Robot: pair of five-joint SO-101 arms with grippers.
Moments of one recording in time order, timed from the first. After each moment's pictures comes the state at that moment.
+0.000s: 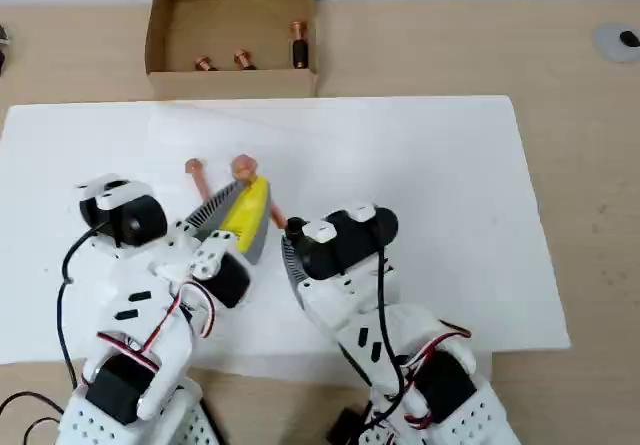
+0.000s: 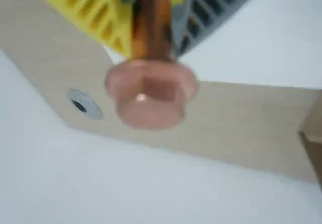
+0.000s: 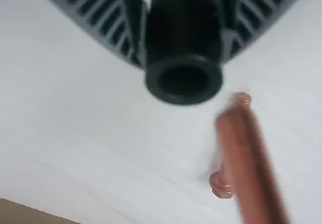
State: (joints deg) left arm 27.0 -104.2 81.1 29.1 19.2; right arm -40.7 -103.6 86.3 48.6 -13.9
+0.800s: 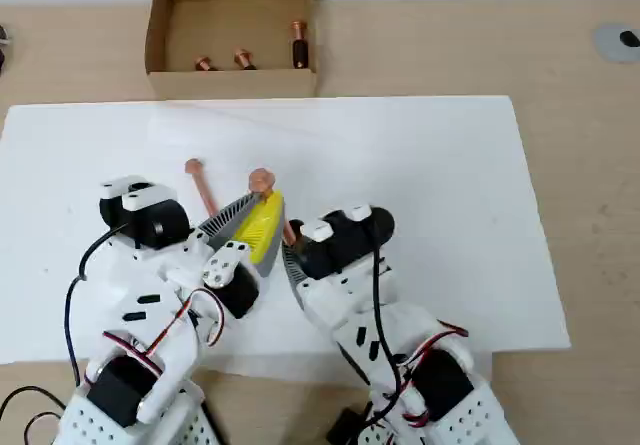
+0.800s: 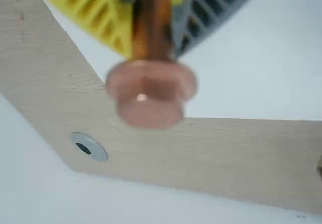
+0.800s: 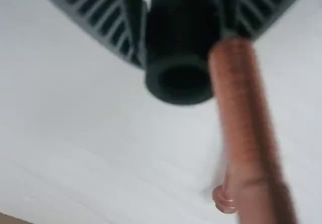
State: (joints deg) left arm 30.2 -104.2 81.1 32.8 17.1; right arm -40.6 -103.6 87.1 48.6 -13.9
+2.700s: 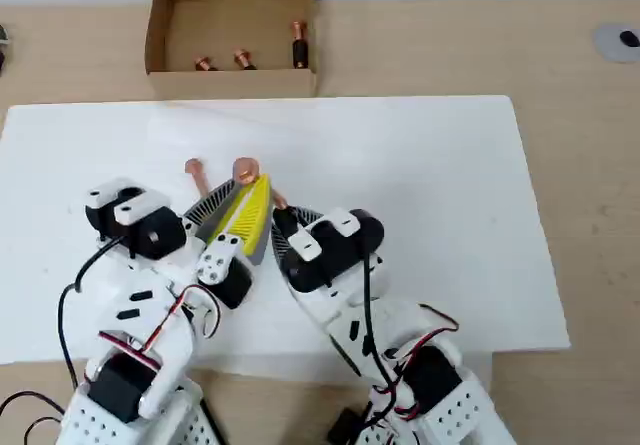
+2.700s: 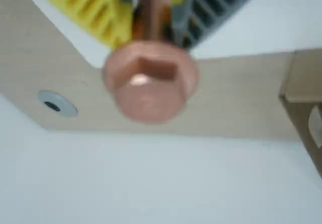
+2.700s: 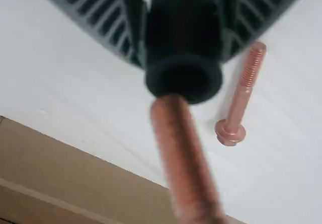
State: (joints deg) left arm 27.4 -104.4 82.6 27.2 9.1; right arm -41.0 -103.6 92.6 33.3 -6.5
